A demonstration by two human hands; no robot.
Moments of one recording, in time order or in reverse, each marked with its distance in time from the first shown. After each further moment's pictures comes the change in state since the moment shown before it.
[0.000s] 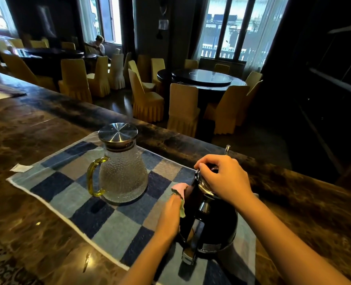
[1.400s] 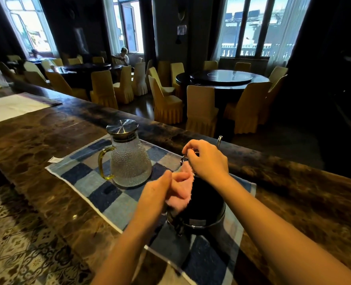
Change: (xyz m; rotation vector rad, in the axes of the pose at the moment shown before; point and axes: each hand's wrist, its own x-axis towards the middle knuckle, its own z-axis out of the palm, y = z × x) left_hand -0.170 0.002 0.002 0.023 0.124 0.545; right_hand 0.000 0.003 0.000 0.051 -0.016 -0.105
